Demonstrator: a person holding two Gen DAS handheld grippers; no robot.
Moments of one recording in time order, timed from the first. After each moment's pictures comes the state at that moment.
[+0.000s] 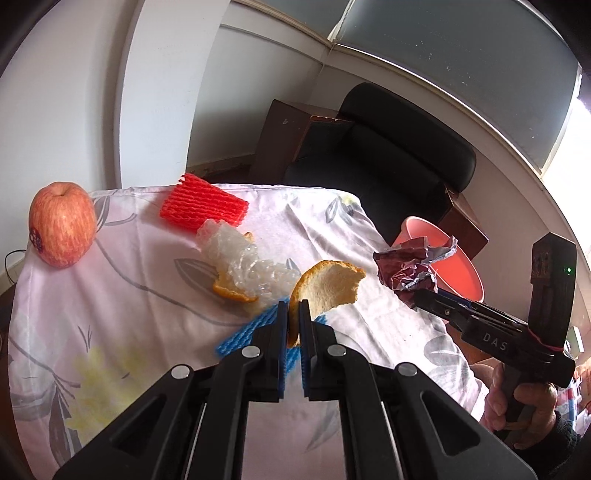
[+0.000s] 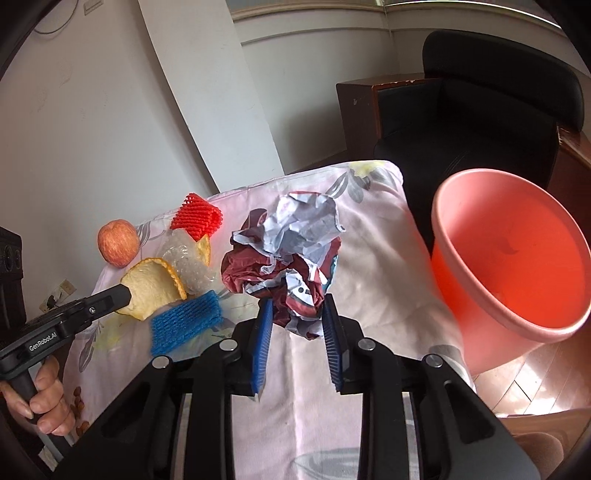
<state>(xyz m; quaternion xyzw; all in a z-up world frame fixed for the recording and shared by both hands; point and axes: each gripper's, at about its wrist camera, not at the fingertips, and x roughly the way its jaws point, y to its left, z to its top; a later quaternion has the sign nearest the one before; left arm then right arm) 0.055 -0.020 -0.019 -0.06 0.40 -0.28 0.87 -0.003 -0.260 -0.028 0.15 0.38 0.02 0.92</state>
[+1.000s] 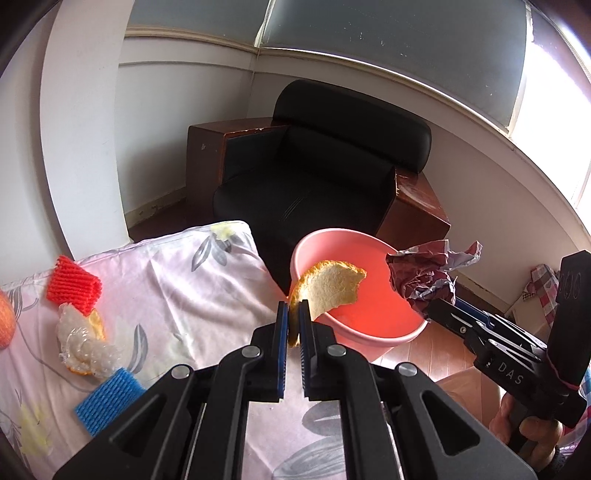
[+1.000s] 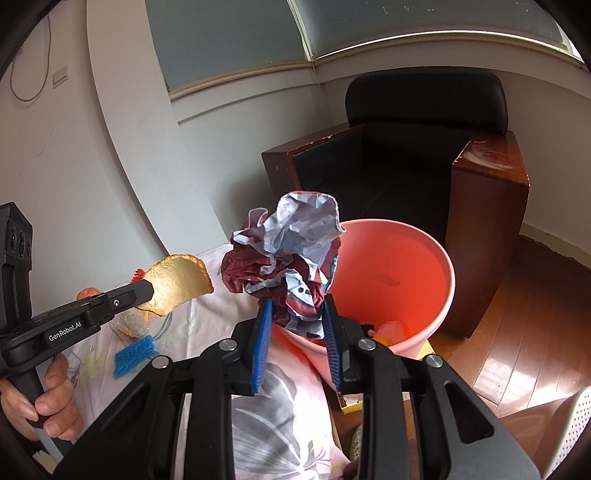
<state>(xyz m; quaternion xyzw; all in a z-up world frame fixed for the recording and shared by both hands) 0.027 -0.206 0.033 0.01 0.36 -0.33 0.87 -0.085 -0.395 0.007 0.17 0.28 -0.07 0.94</state>
